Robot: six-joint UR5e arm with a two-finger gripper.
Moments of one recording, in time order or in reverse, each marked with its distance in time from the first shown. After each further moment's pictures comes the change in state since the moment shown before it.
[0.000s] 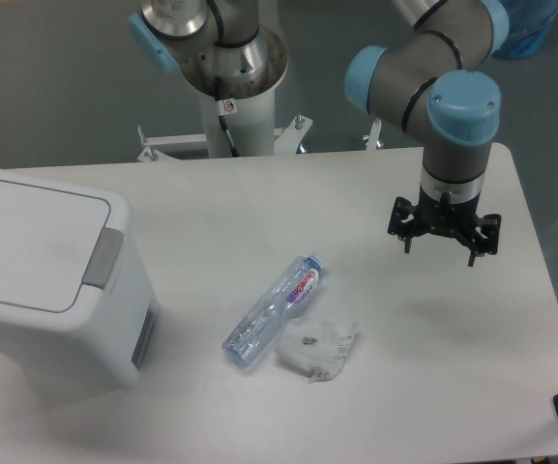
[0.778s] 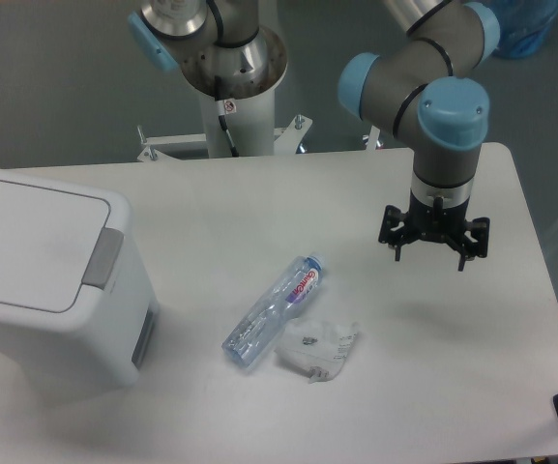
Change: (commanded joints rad) arm -0.050 0.032 -0.023 0.075 -0.158 -0.352
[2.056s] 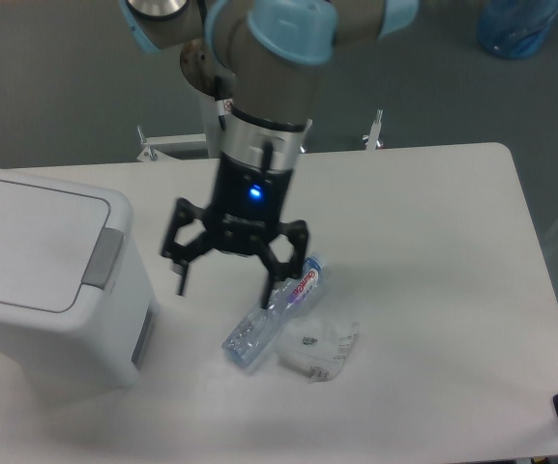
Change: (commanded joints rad) arm -0.344 0.175 0.100 -0.024 -0.315 -0.475
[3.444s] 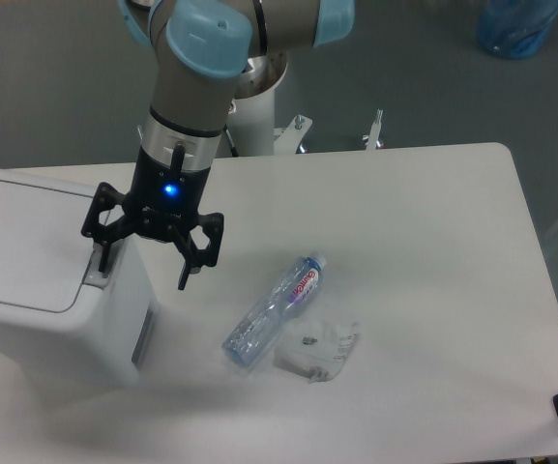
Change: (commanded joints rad) arm -0.063 -0.015 -0.081 -0.008 0.002 -0.043
